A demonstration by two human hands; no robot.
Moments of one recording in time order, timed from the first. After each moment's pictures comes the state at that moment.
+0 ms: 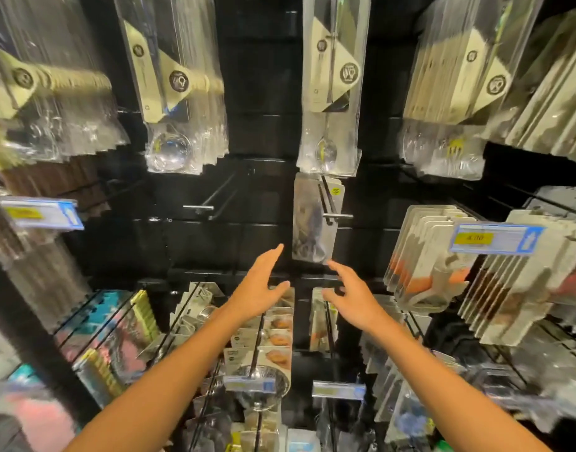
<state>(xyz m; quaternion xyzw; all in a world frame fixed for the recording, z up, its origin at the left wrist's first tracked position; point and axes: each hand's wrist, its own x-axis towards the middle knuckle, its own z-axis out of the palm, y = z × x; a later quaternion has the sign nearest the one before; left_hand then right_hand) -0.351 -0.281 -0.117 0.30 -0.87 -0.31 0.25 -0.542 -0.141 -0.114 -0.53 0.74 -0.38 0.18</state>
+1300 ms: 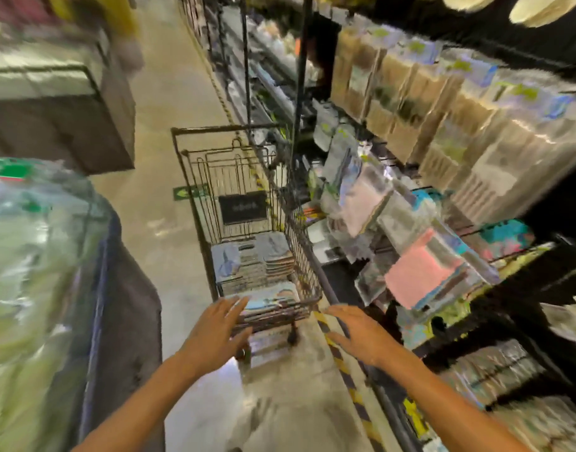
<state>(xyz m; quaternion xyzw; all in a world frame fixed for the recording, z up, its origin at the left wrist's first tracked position) 0.394 0.094 -0.318 0.80 -0.55 -0.21 0.07 0.127 -0.114 -0.287 -0.92 0.29 0.10 0.25</state>
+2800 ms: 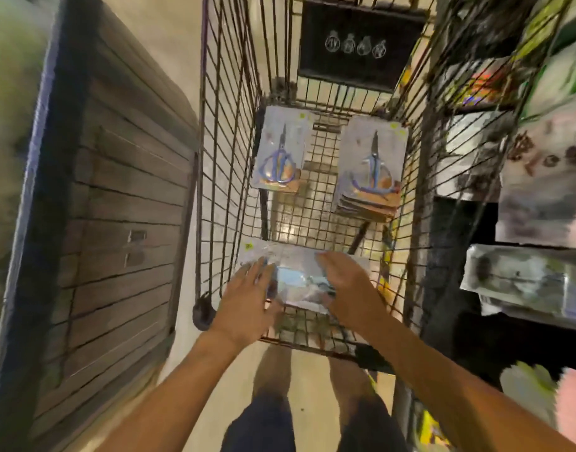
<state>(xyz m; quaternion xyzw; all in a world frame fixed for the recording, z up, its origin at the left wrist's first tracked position) 0.490 -0.084 -0.598 0.87 -0.25 -0.43 0.06 0.394 -0.298 -0.655 -0.92 0.08 0.20 0.32</state>
